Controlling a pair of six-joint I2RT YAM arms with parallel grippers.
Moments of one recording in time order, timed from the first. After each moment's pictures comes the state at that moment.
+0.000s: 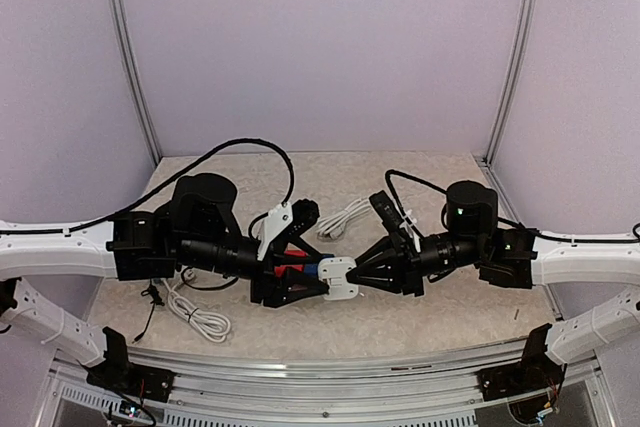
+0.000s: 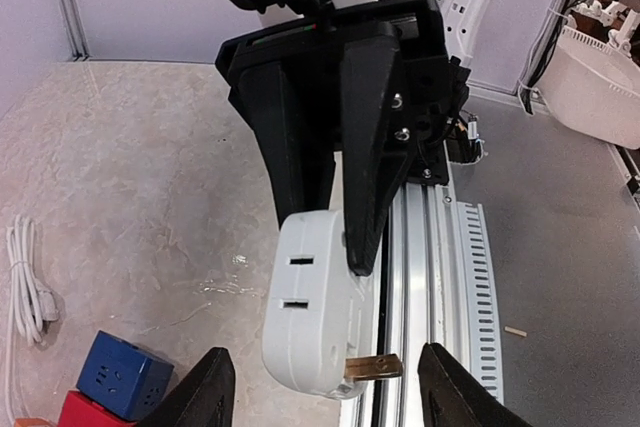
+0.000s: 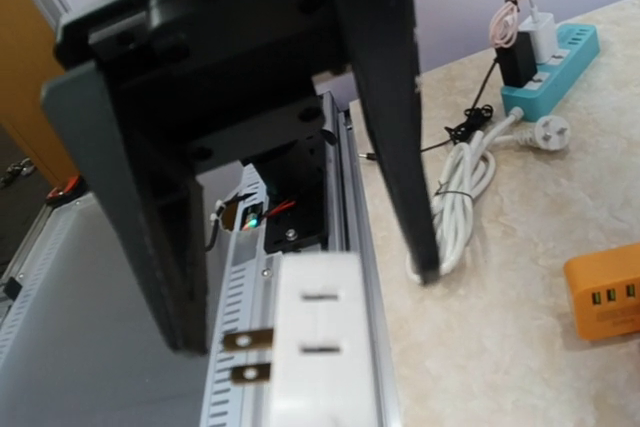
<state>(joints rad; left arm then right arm) -1.14 1.25 0.95 -0.11 0.30 0.05 0.96 1.19 0.69 0.27 -0.69 0.23</state>
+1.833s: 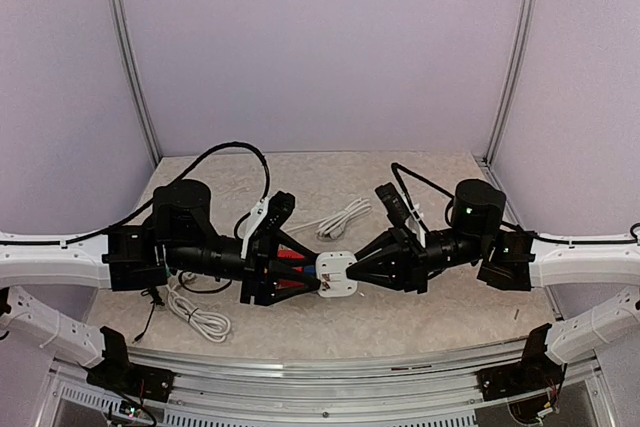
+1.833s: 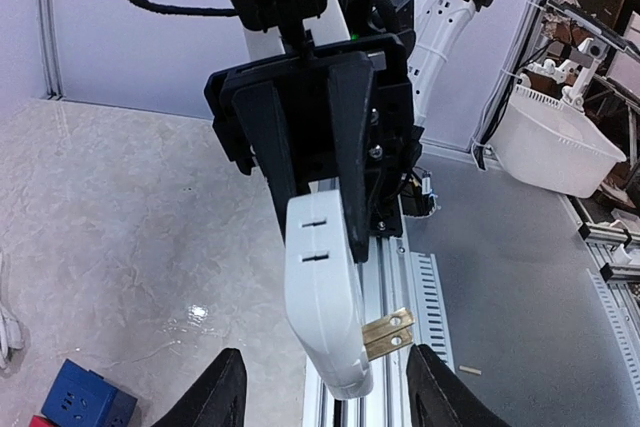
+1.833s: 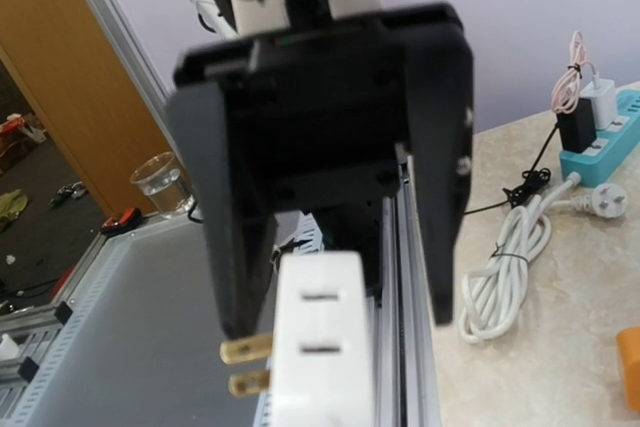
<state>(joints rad) -1.09 1.18 0.80 0.13 0.44 -0.08 0.96 1.19 0.67 0.44 -0.77 0.31</state>
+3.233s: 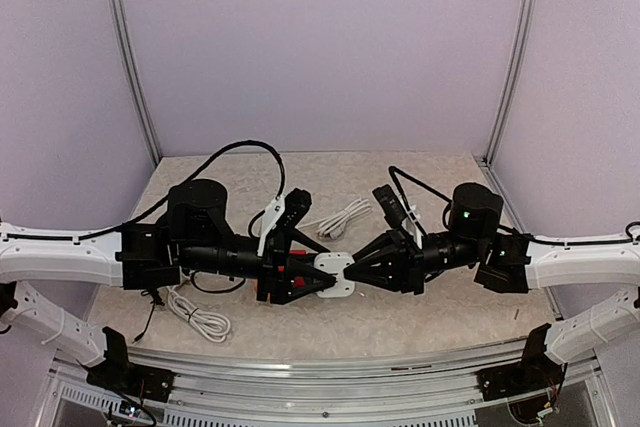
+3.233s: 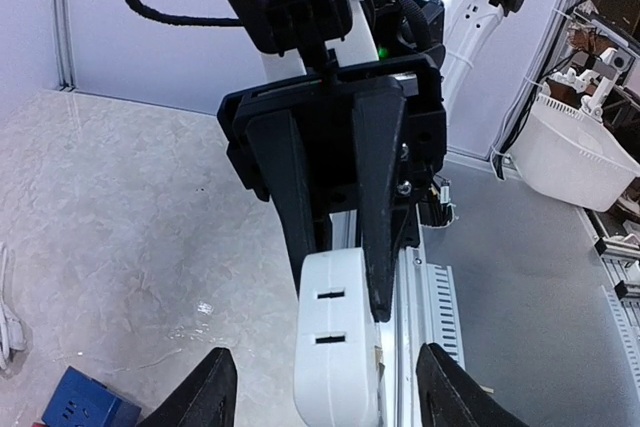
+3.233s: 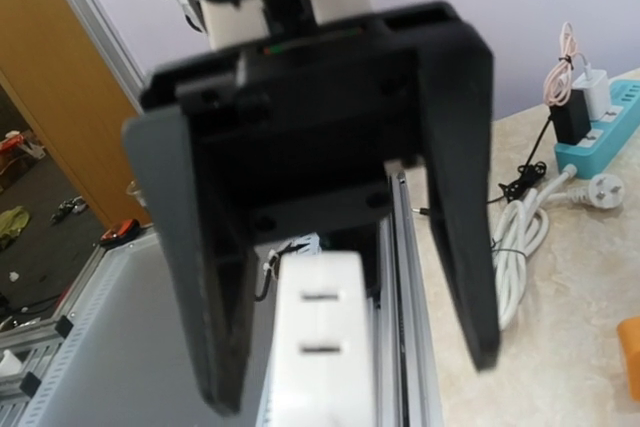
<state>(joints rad) -1.12 1.26 0.86 0.16 0.37 -0.10 0.97 1.21 0.65 0.49 -0.75 0.35</state>
